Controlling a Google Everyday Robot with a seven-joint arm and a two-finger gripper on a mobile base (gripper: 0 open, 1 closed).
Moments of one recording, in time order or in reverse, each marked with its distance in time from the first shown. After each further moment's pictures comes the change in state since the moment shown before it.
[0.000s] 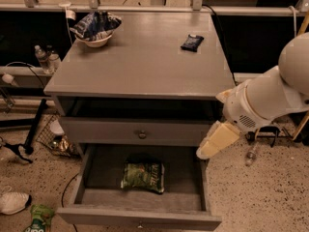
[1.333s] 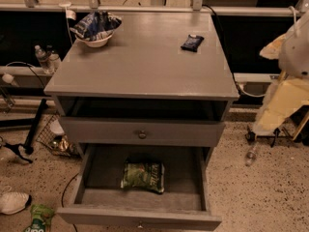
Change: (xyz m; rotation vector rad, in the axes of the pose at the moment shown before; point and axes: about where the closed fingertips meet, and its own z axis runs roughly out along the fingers) arm -0.006 -0.022 -0.148 0.077 0.224 -0.159
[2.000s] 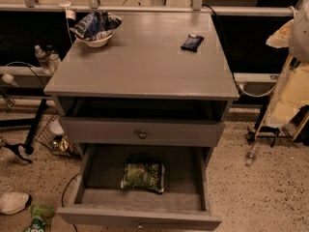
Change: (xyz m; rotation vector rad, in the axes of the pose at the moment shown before) arm 0.000 -0.005 -0.025 0.004 0.046 -0.043
